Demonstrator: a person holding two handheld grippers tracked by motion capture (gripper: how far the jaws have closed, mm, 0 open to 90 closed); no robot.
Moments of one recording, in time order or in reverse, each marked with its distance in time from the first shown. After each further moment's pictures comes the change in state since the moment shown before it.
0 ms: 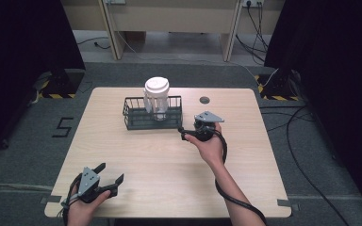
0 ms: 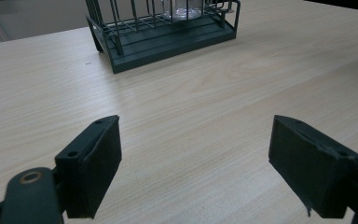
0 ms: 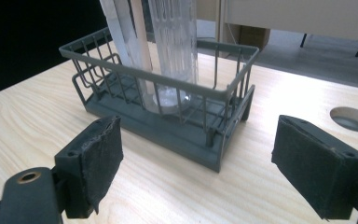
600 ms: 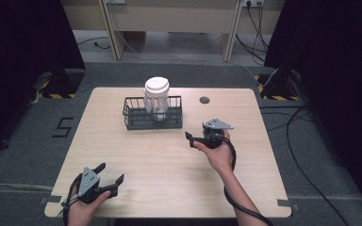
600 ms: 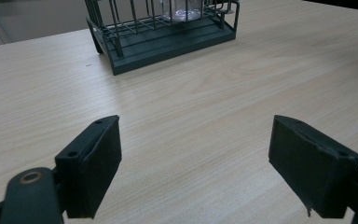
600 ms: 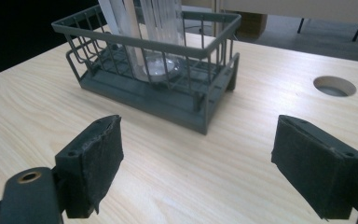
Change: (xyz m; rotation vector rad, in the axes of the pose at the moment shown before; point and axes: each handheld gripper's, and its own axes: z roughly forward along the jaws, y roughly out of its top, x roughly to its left) left arm -0.002 0.001 -0.001 -0.001 0.002 0.007; right arm -0.013 -0.023 -0.025 0.037 -0.011 0.025
